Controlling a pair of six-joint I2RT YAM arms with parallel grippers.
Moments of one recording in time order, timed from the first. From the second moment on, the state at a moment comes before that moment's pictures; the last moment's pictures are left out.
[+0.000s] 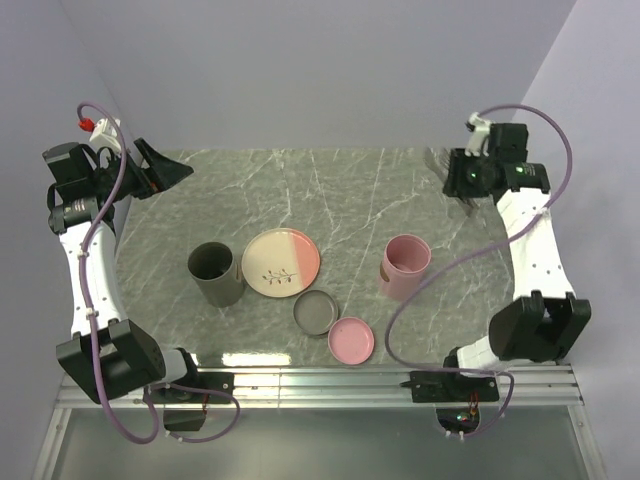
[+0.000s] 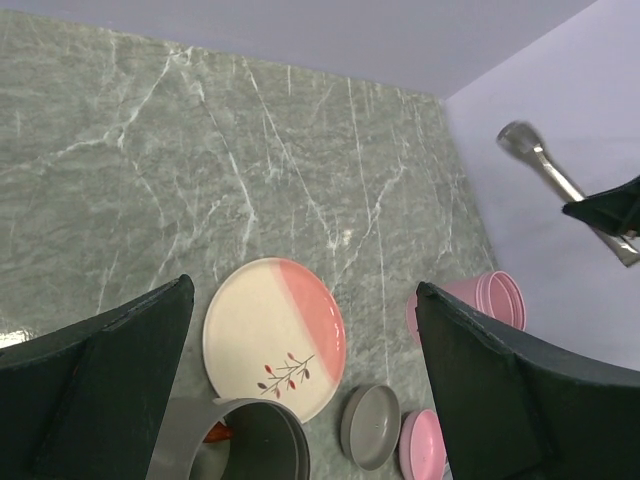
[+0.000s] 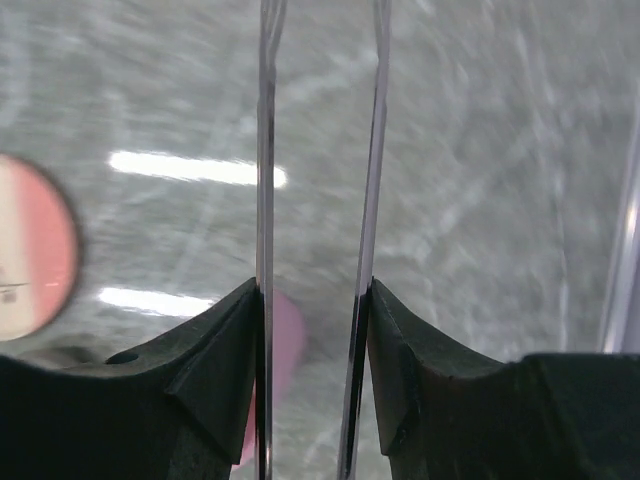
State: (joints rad) left arm 0.41 1.29 1.34 -0.45 0.94 -0.33; right arm -0.02 1.46 1.60 -0.87 -0.18 -0.03
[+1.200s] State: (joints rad) left arm 0.41 1.29 1.34 -0.45 0.97 -0.28; right arm -0.22 2.01 1.77 -0.82 -0.48 -0.30
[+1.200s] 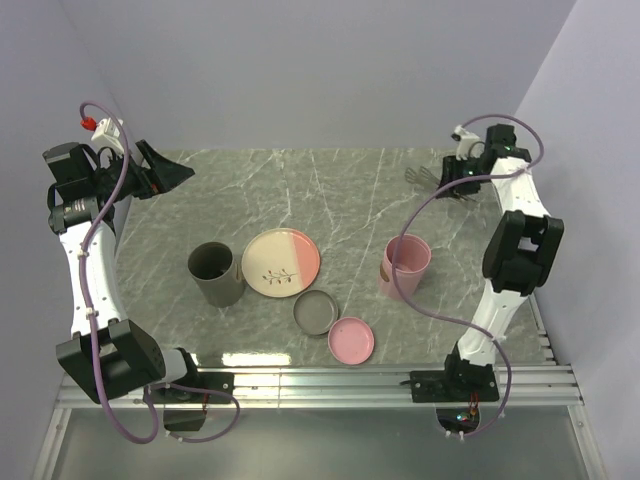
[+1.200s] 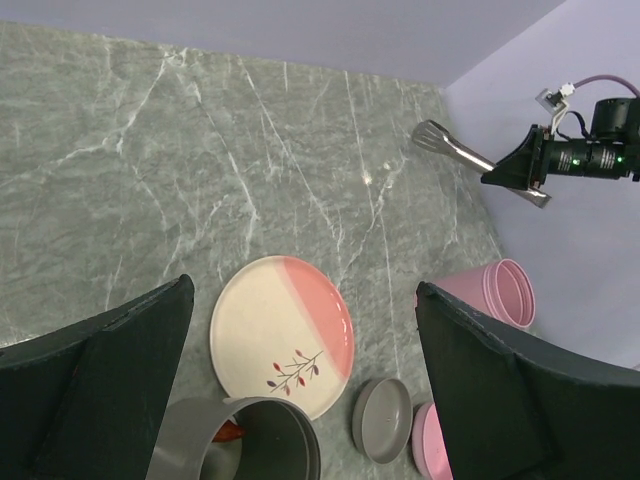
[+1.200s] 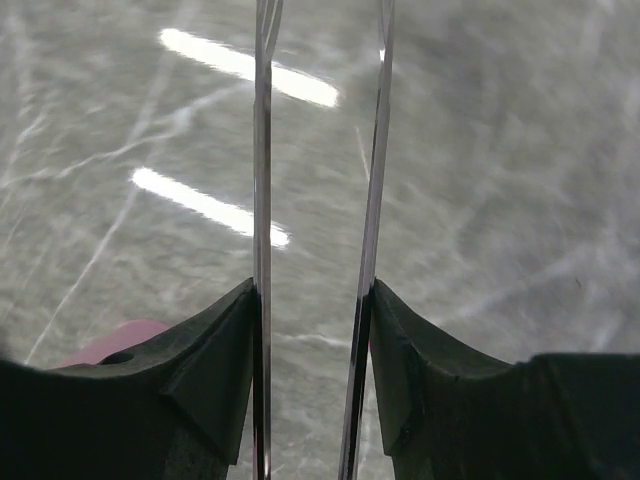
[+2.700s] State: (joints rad) left arm 0.41 1.29 1.32 -0.43 0.97 -0.30; right arm 0.50 2.31 2.08 -0.87 -0.28 -0.16
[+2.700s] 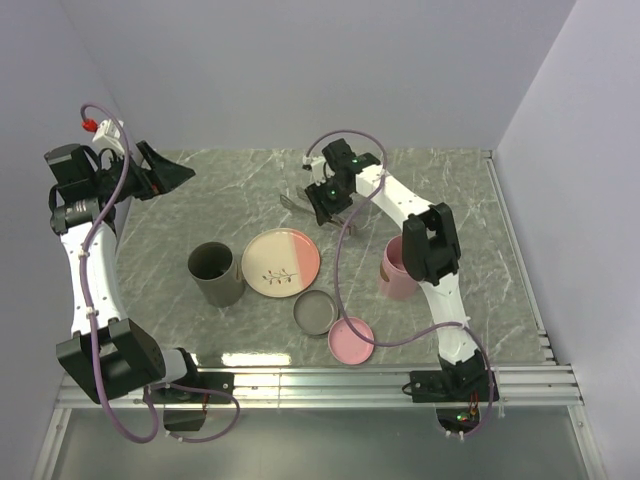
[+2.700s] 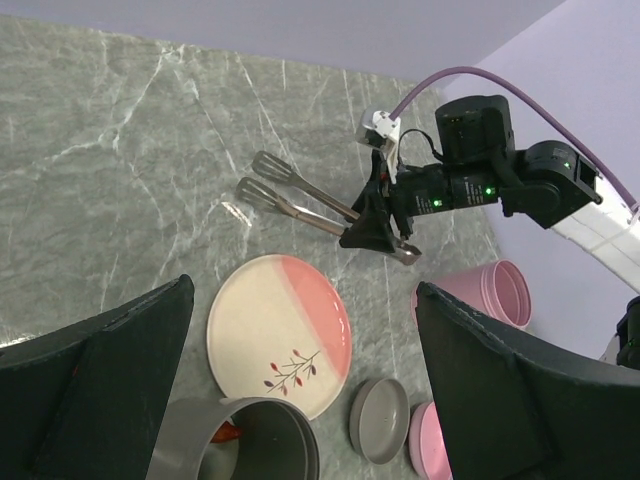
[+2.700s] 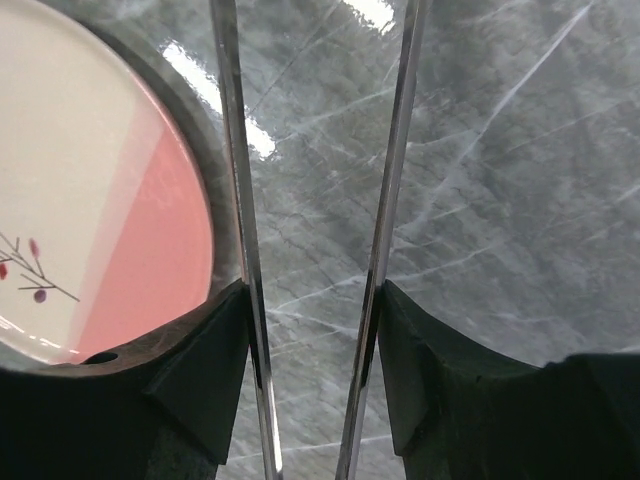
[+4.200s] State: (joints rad) left arm 0.41 1.25 1.29 -0.47 0.97 -0.25; right arm 0.54 2.38 2.12 -0.96 -0.11 -0.22
